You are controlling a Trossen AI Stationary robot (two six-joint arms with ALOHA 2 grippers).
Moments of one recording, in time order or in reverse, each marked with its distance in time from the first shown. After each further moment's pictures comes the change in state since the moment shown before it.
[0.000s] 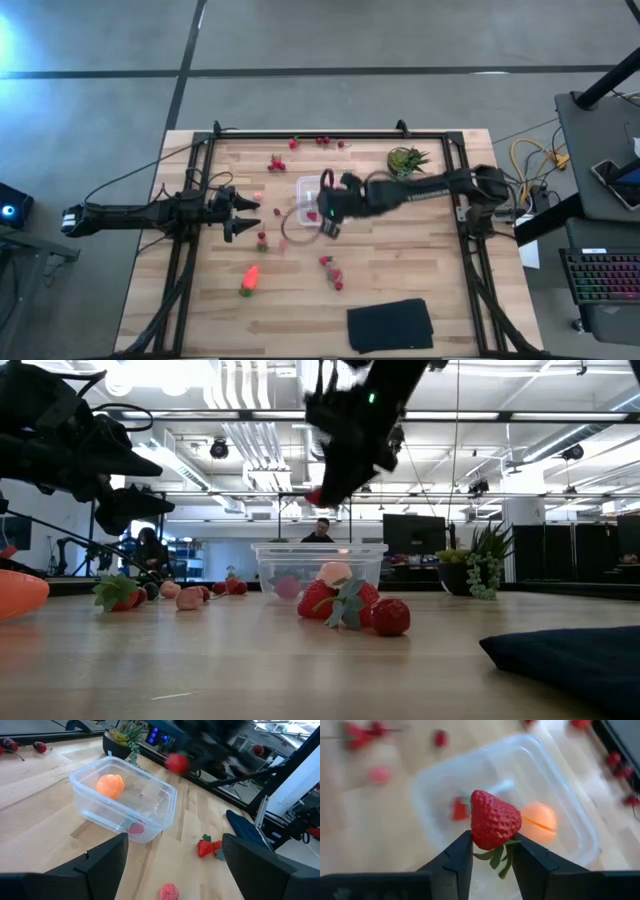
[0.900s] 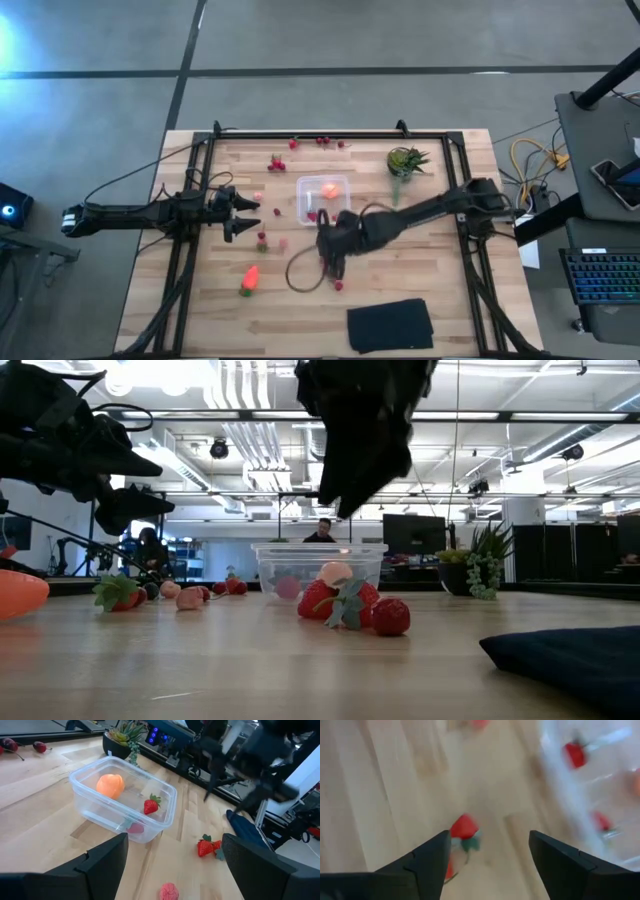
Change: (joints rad) left arm 0.000 0.000 0.000 0.000 0.000 0.000; right arm 0.200 0.075 0.037 -0.052 -0.147 0.173
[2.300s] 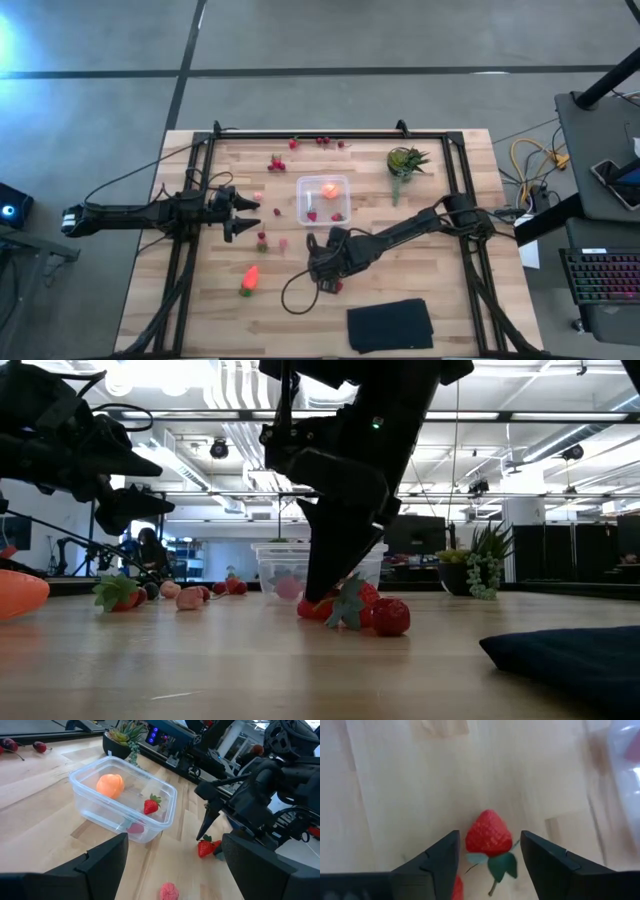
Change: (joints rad) left arm 0.000 0.000 0.000 0.000 0.000 0.000; right arm 0.073 0.221 0.066 0.047 0.056 -0.055
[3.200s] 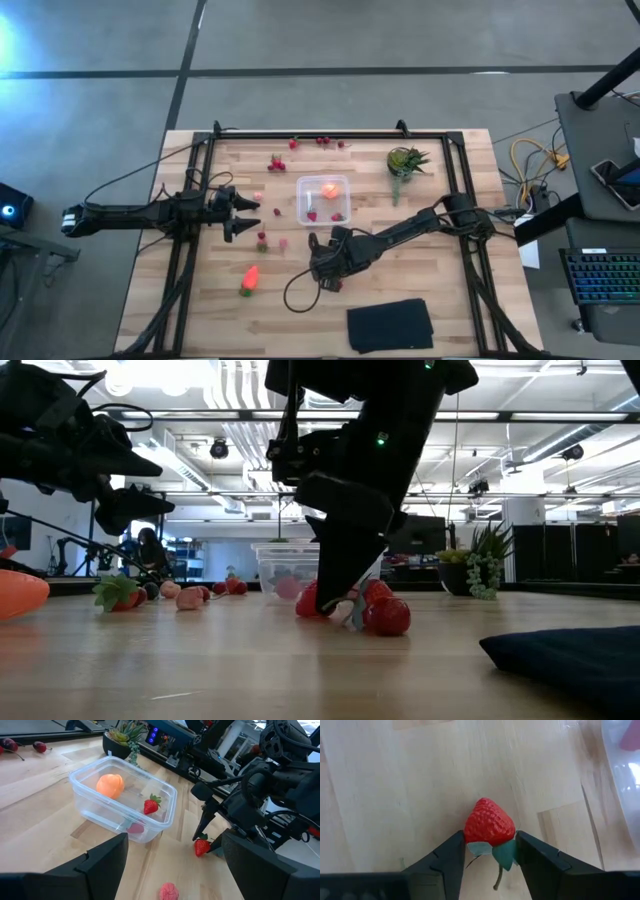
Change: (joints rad) left arm 0.000 0.000 0.000 0.000 0.000 0.000; right arm -0.005 0.000 -0.035 0.017 0.029 0.010
